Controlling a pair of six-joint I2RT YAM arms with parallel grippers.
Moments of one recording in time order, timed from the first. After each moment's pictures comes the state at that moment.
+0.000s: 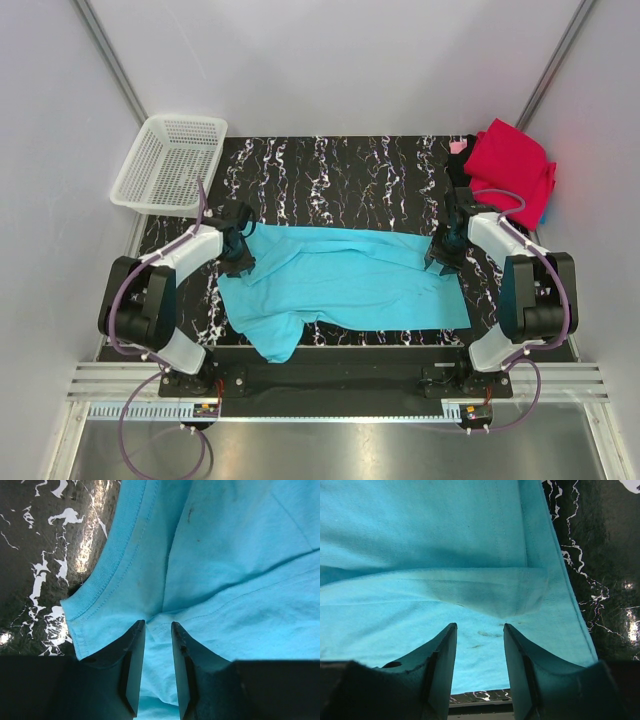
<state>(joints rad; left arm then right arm) -0.27 1.54 0.92 -0.68 -0.16 -0.70 0.07 1.59 1.01 -0.75 -0.02 0.51</state>
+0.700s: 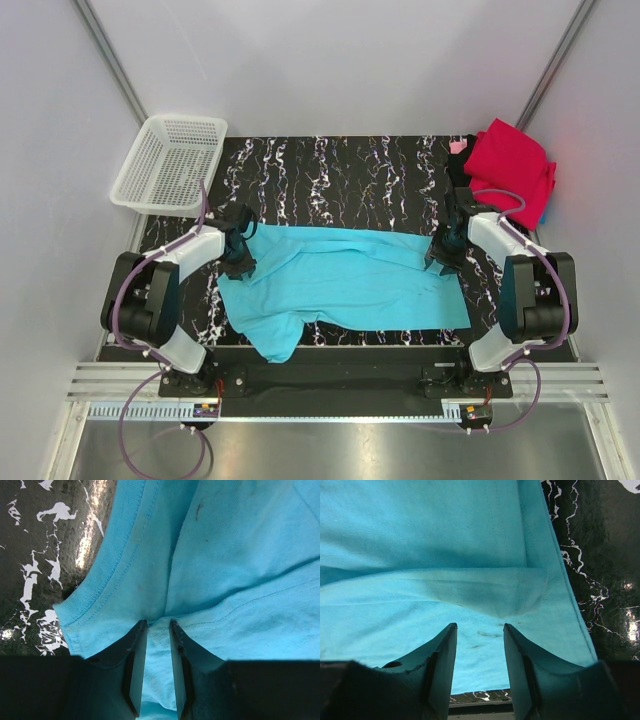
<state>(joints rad) -0.27 1.57 0.91 -0.66 -0.15 -0.71 0.07 1.59 1.01 -0.75 -0.02 0.51</state>
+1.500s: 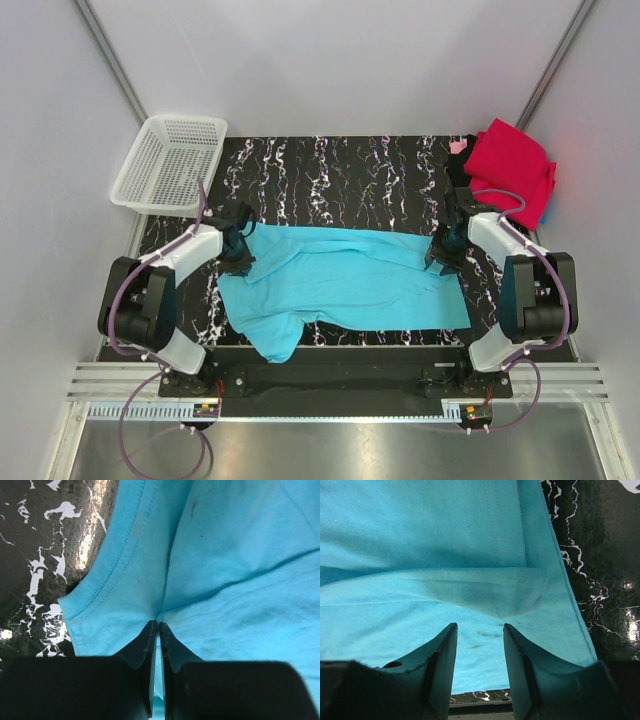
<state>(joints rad) -0.27 1.55 0.92 -0.69 -0.15 -0.71 0.07 1.59 1.01 -0.75 -0.02 0.51</state>
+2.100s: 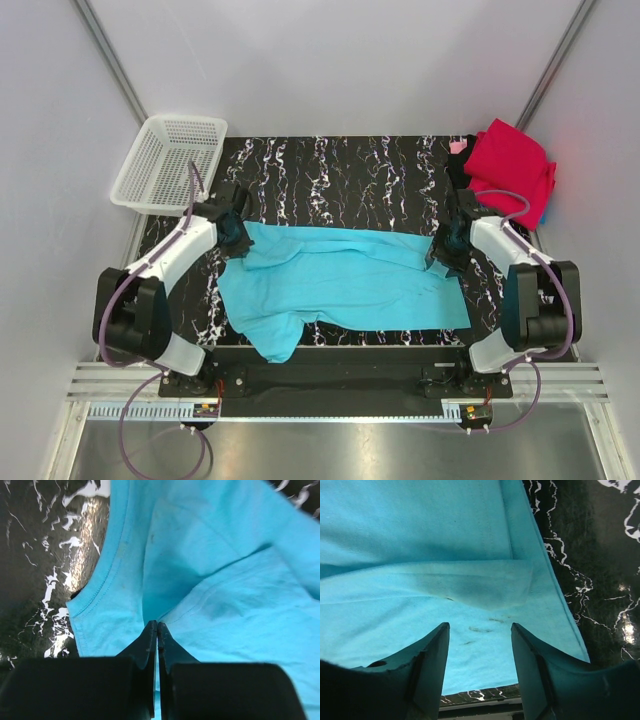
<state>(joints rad) -0.27 1.49 1.05 -0.76 -0.16 -0.68 0.07 1.55 0.98 -0.76 0.02 0.51</state>
